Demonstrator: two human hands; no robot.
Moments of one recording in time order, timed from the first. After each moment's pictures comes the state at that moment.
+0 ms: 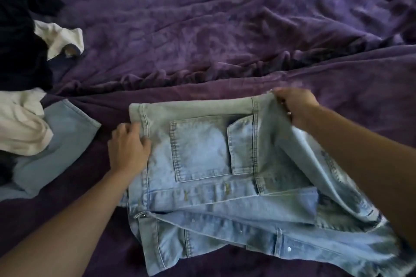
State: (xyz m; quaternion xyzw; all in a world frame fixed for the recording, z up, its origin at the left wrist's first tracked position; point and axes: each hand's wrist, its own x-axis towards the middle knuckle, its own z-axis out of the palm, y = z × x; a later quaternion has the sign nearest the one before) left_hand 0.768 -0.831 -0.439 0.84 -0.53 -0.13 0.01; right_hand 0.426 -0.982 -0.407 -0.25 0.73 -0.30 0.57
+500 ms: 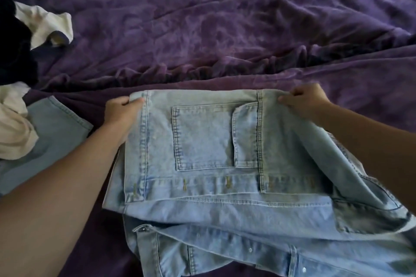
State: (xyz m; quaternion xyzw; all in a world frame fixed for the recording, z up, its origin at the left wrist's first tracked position) left_hand 0.806 -0.924 -0.472 0.85 -0.24 -0.34 0.31; right_hand 0.402 -1.018 -0.467 -0.53 0.76 -0.09 0.37
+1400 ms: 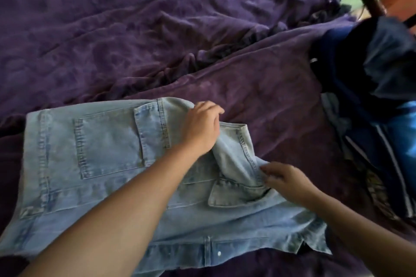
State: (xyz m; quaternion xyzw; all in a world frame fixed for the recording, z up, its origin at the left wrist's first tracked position) left_hand 0.443 -0.942 -0.419 0.53 -0.77 -0.31 0.18; right_hand 0.212 -0.803 -0.434 -0.52 0.73 0.03 0.44
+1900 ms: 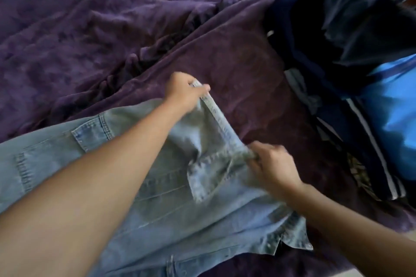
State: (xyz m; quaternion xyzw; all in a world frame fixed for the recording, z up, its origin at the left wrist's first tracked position) left_hand 0.330 -1.019 -0.442 0.63 -0.63 -0.44 0.13; right_hand 0.167 -0.810 -0.441 -0.64 0.73 -0.11 0.22
